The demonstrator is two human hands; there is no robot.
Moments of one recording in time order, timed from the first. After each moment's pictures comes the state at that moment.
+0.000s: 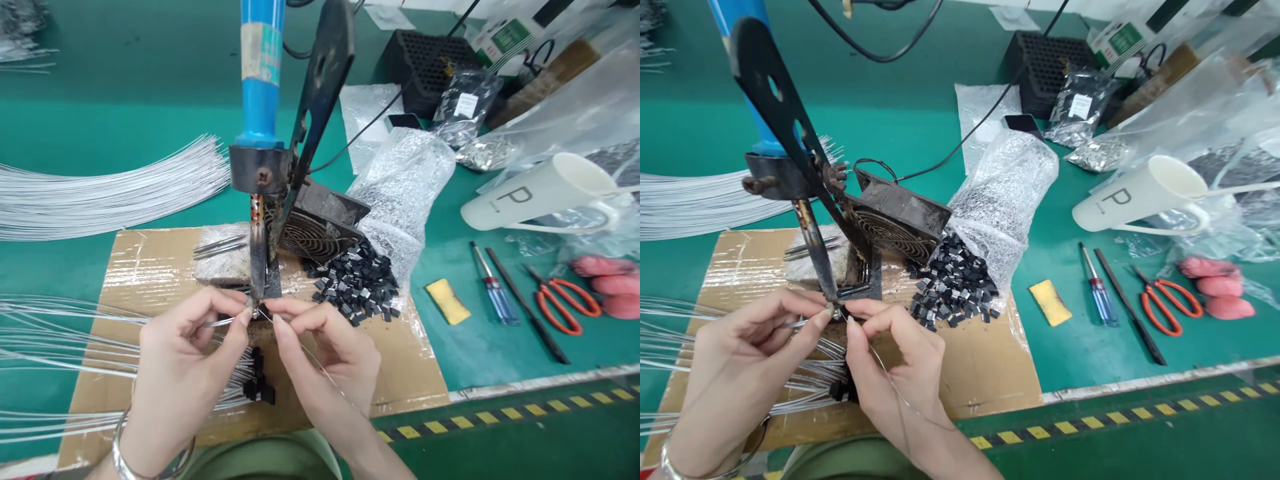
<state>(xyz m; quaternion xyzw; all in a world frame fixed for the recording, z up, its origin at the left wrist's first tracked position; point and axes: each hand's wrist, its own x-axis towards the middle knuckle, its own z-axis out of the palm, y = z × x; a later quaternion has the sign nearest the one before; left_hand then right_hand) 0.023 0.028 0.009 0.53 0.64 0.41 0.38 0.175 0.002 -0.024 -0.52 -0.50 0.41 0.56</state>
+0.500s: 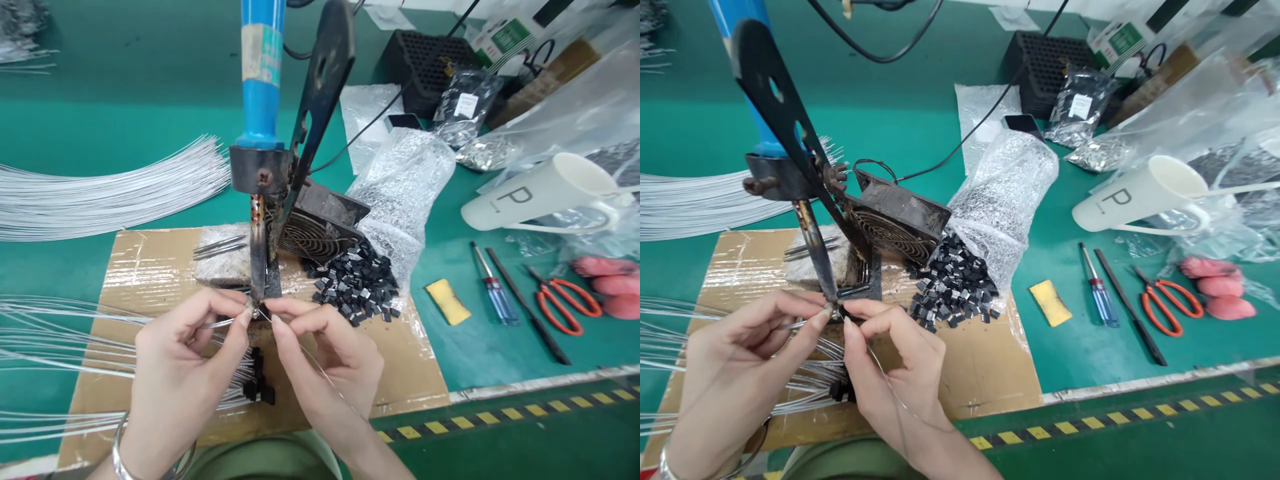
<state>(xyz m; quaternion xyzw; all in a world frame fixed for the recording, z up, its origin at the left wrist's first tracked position) 0.023 0.027 0.007 0.55 0.63 0.41 0.36 0.174 0.002 -0.023 -0.51 -0.51 0.40 0.57</state>
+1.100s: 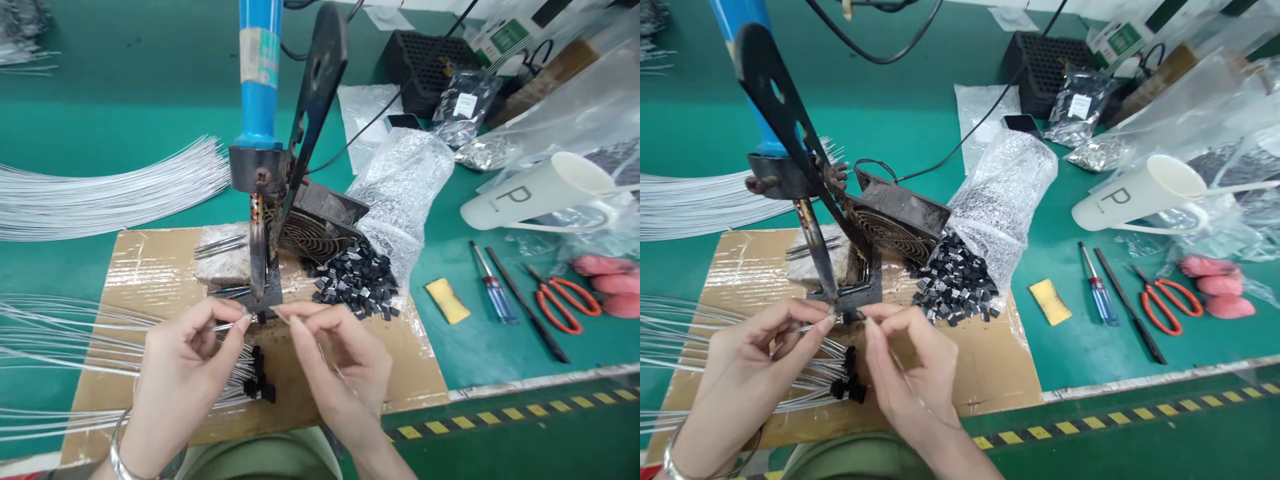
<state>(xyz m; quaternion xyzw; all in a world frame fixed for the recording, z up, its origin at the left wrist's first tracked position) 0.007 0.018 -0.008 0.60 0.66 0.32 0.32 0.184 -0.004 -0.028 -0.54 -0.47 0.40 0.57</state>
